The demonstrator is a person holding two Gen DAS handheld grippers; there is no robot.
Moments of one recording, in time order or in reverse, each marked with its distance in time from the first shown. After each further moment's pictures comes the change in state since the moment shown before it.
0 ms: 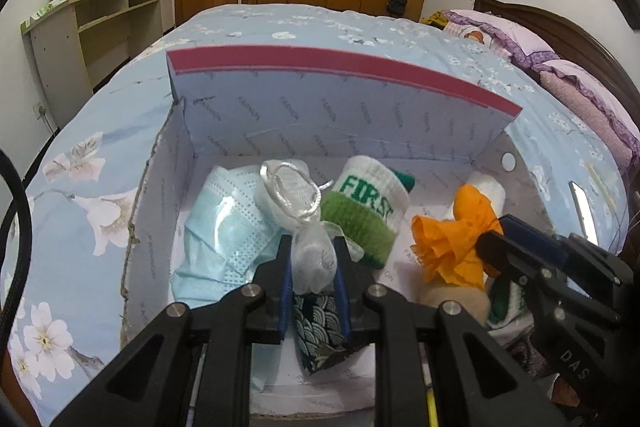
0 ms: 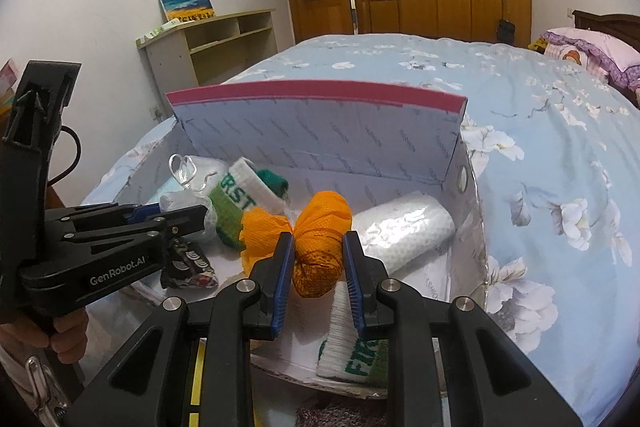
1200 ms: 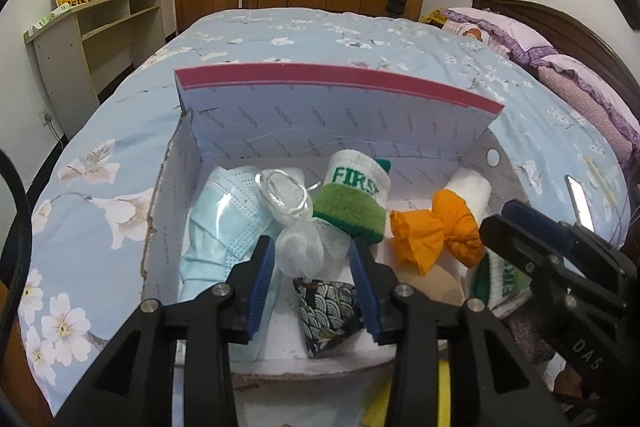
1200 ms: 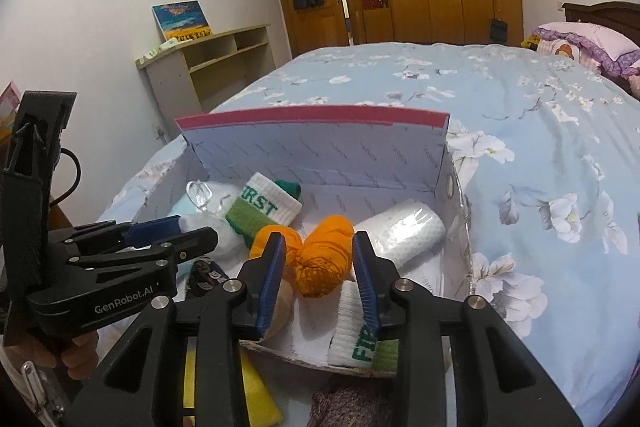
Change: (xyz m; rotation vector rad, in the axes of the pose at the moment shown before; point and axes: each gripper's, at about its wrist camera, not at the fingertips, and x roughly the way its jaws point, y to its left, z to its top) left arm -0.024 -0.011 -0.003 0.025 -0.010 0.024; right arm -0.027 0.002 0.004 0.052 -0.053 0.013
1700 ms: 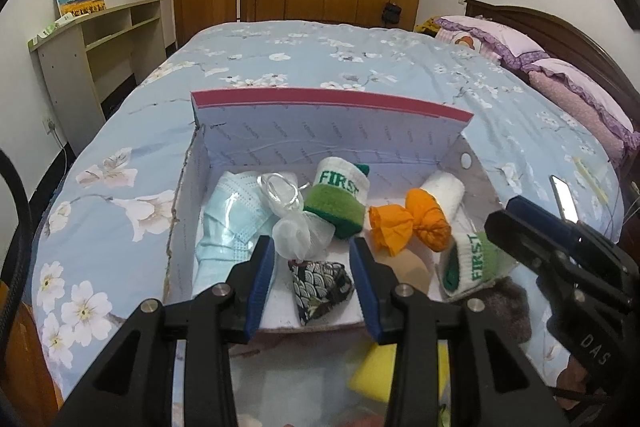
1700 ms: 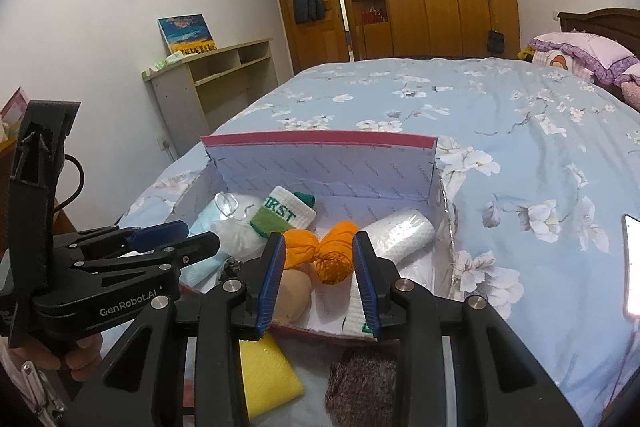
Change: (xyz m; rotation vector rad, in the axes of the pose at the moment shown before) left arm -0.043 -0.003 -0.011 0.012 -0.039 -0.005; right arm -0.041 0.011 0.001 0.001 -0.049 -0.001
